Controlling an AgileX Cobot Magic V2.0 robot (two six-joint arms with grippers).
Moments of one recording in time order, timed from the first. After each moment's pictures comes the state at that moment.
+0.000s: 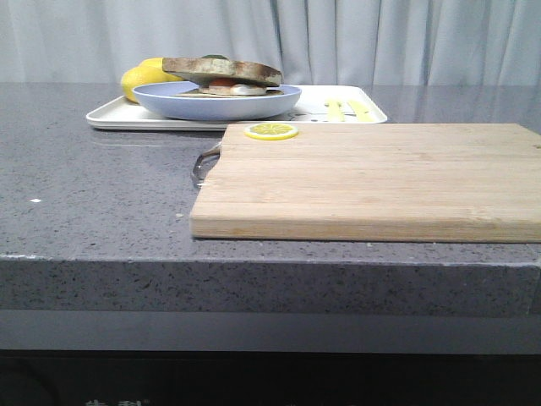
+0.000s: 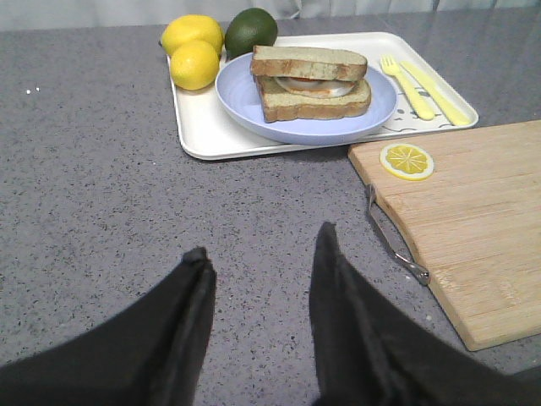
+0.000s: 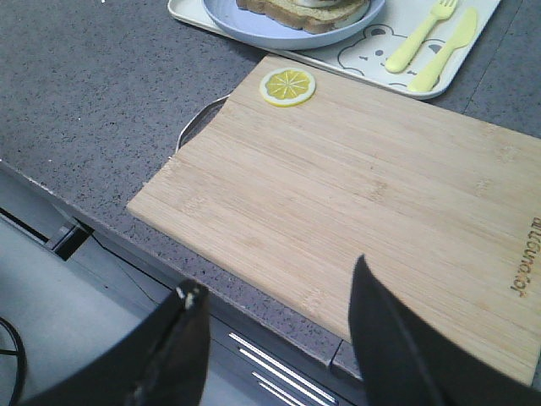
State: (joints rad) left arm -0.23 0.56 -0.75 -0.18 0.64 0.12; right arm 0.42 0.66 -0.89 0.18 0.84 -0.06
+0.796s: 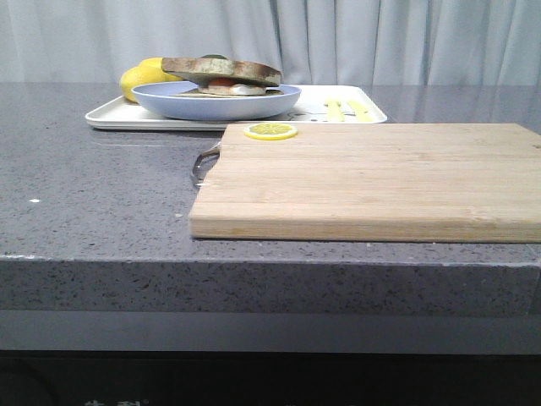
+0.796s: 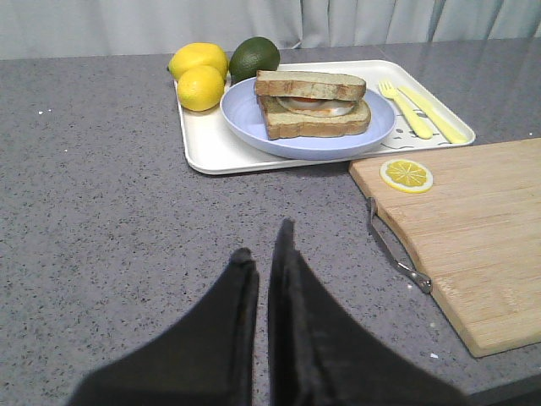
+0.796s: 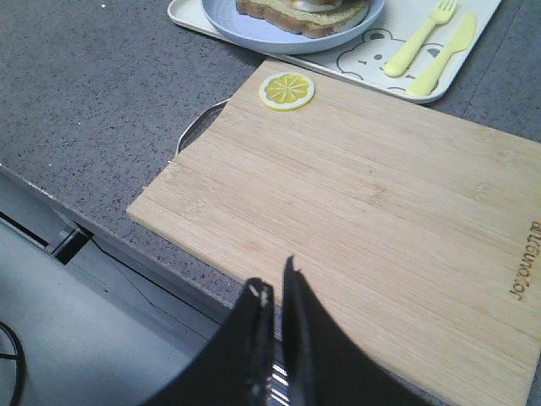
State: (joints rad) left arm -0.23 0.48 -0.68 -0.18 0.60 0.12; right arm 0.42 0.66 -0.89 0.18 0.83 -0.06
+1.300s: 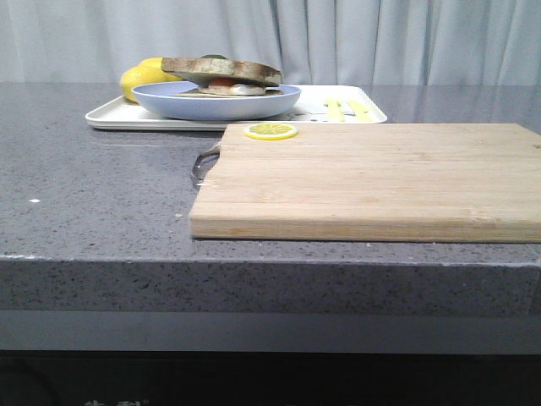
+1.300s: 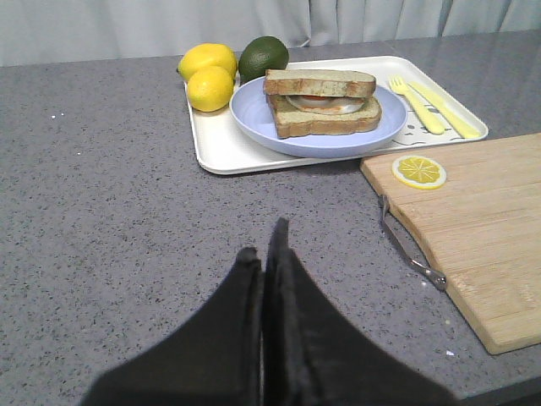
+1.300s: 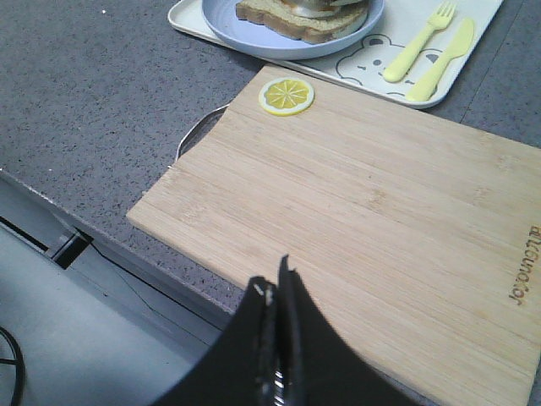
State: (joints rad) left arm -0.23 0.48 -0.68 -0.15 0.60 0.12; right arm 0.42 0.66 -0.89 0.18 0.82 -0.06
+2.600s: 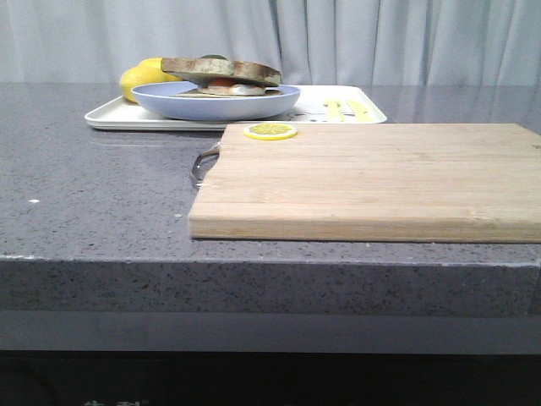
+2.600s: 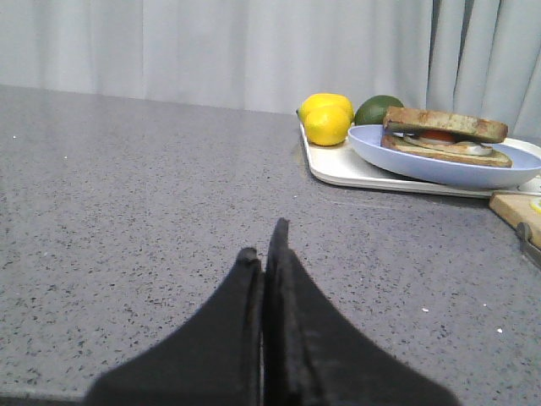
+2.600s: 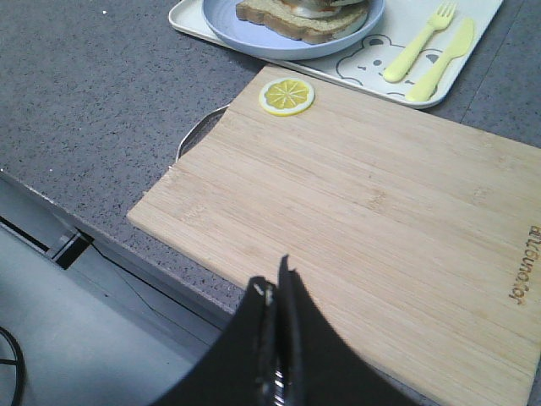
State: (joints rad) left arm -0.07 0.00 0.00 -0.03 0.08 -0.07; right arm 0.42 0.66 -0.89 0.18 0.82 -0.06
